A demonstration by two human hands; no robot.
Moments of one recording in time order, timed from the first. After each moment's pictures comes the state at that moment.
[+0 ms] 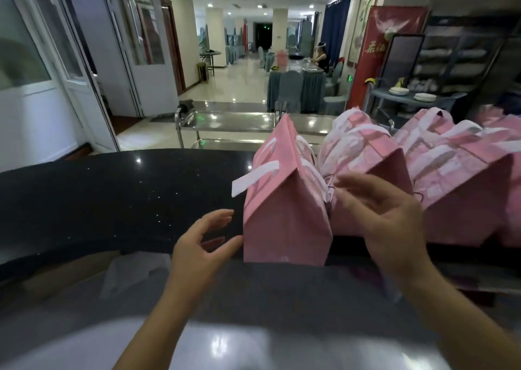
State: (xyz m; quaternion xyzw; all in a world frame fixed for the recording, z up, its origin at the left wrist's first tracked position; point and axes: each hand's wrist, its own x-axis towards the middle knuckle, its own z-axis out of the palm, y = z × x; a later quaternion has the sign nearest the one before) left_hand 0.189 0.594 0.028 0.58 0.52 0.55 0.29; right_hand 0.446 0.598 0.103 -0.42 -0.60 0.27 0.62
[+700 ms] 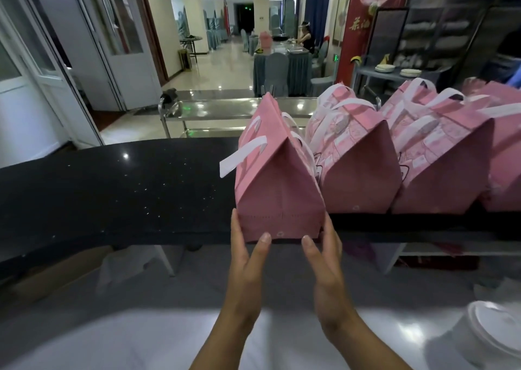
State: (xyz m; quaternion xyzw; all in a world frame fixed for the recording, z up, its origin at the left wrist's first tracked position) left_hand 0.274 0.569 -0.014 0.47 0.44 0.59 0.48; right_hand 0.395 0.554 -0.013 -0.48 -0.47 0.43 0.60
